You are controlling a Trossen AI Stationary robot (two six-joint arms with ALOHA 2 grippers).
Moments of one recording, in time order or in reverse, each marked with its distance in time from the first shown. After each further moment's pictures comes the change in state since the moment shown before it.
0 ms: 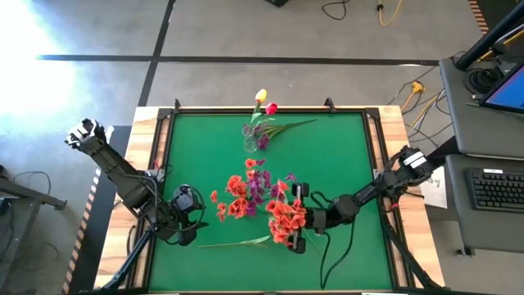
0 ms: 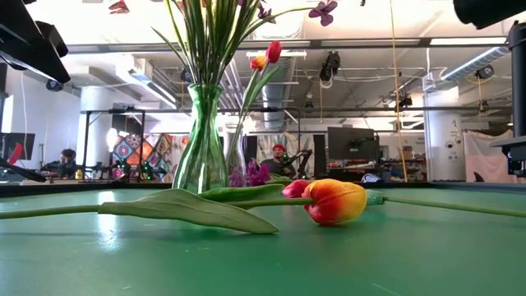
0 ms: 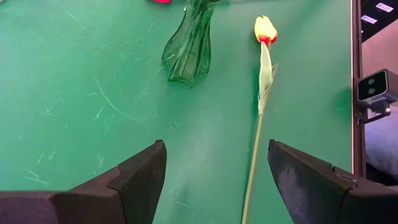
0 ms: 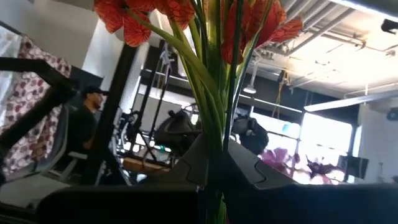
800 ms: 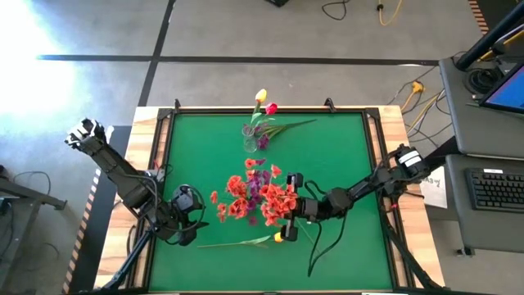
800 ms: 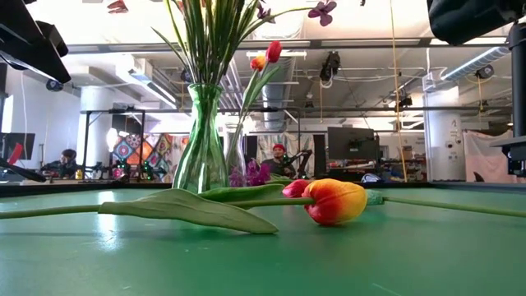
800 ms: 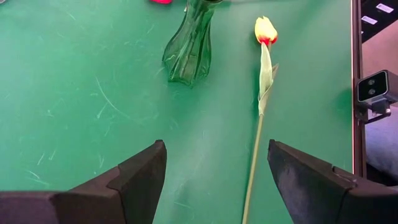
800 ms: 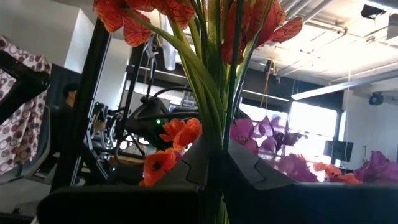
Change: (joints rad) left arm 0.000 0.000 0.000 0.000 -0.003 0.000; right arm -0.081 0.032 0.005 0.016 -0.011 0.072
